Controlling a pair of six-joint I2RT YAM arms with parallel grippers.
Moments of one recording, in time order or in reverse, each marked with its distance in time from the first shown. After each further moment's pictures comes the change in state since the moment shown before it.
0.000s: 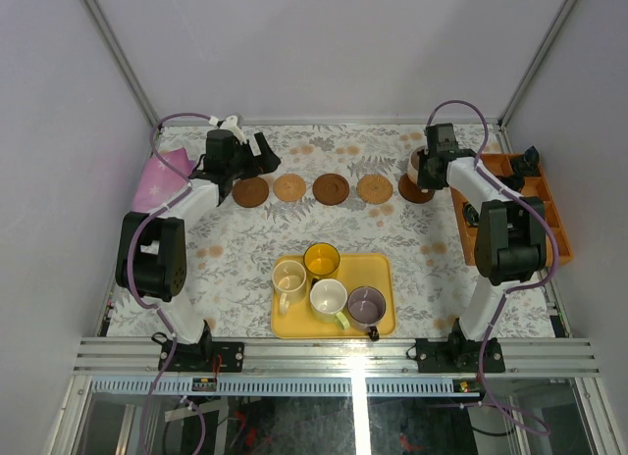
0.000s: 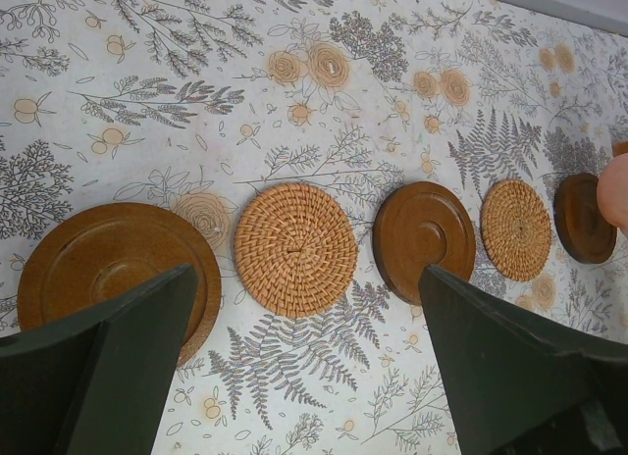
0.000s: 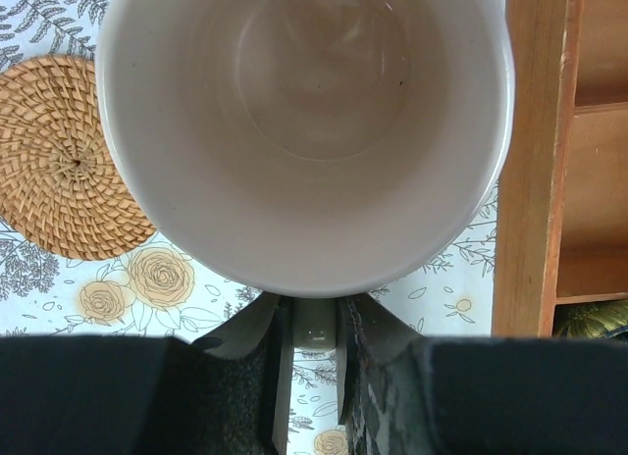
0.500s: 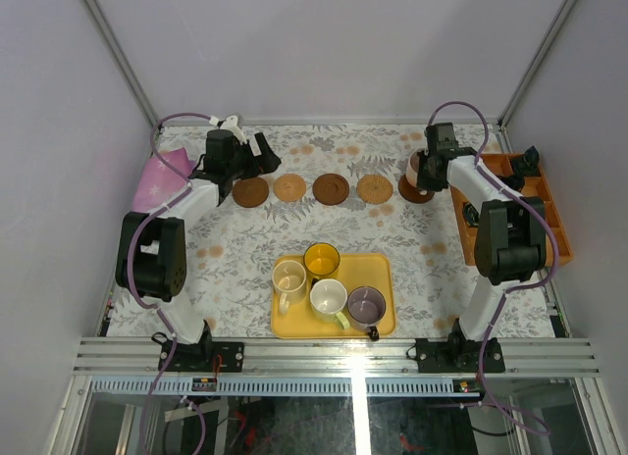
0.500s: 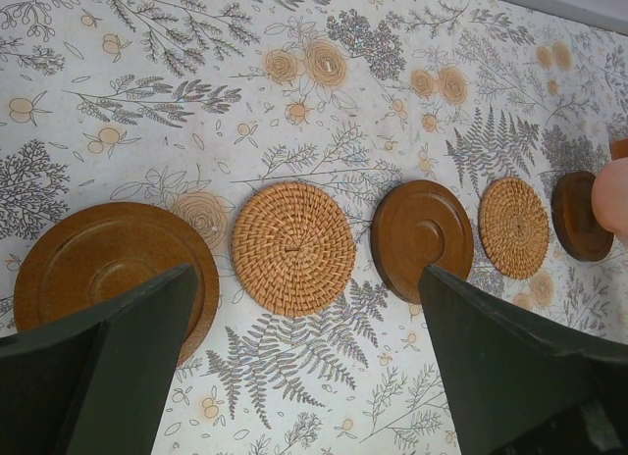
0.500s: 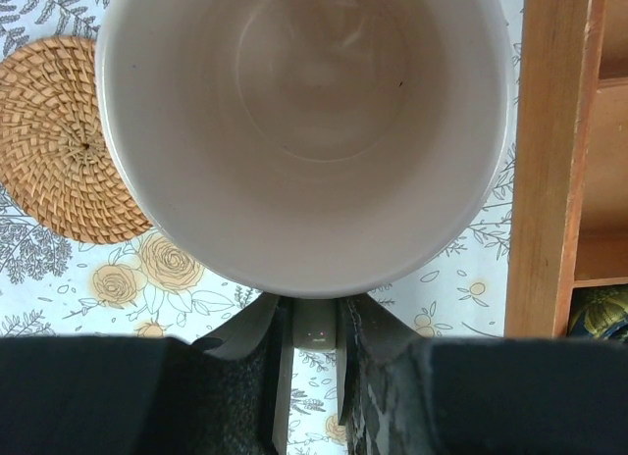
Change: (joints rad) left arm 0.000 0.000 0.000 0.000 0.007 0.000; right arm 0.000 0.001 0.016 -0.046 -0.019 0.030
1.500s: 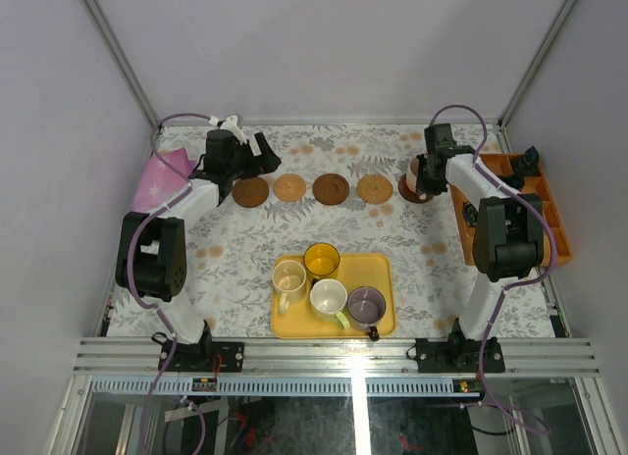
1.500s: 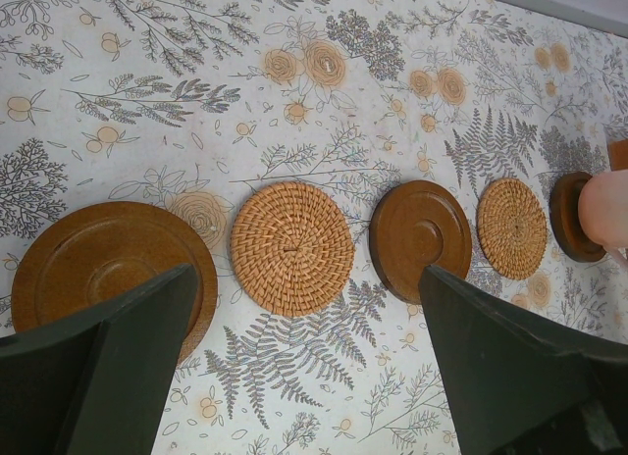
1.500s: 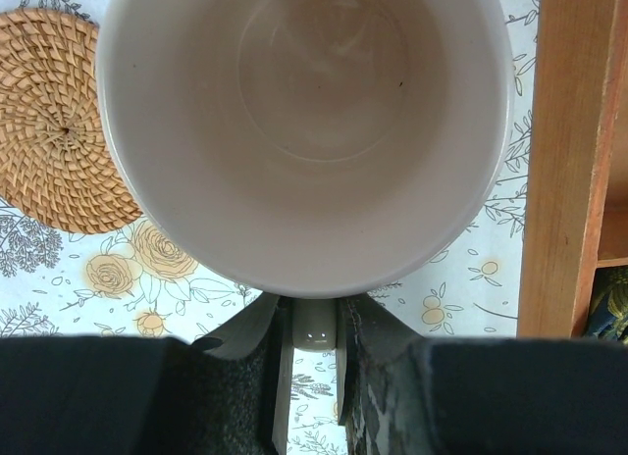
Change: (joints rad) left arm 0.000 0.000 0.000 0.000 0.002 -0.006; right arm 0.000 0.030 0.027 -0.073 -0.008 0.042
